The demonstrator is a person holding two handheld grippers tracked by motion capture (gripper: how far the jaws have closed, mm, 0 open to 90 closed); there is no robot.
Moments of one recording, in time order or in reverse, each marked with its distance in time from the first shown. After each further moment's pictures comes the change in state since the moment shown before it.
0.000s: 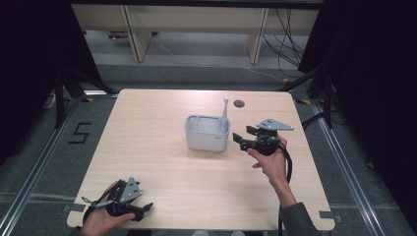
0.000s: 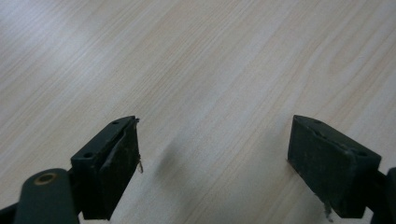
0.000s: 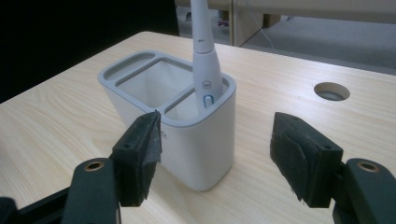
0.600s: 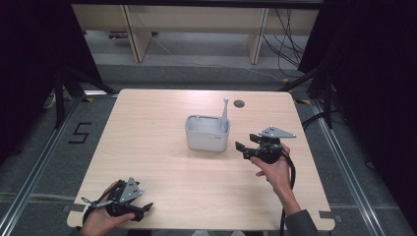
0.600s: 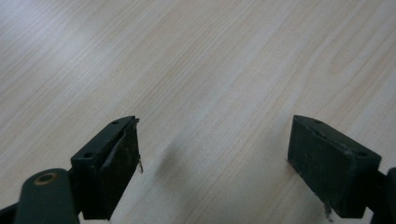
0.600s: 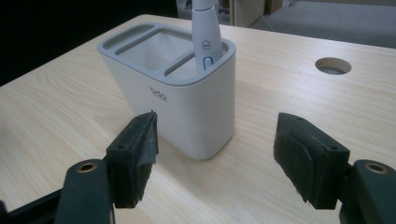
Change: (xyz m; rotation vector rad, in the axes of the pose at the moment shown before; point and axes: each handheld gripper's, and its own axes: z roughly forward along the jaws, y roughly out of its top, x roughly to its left) left arm 0.000 0.000 0.000 -0.002 0.000 -0.003; right arm -0.001 -0.021 -0.010 0.036 -0.002 0.010
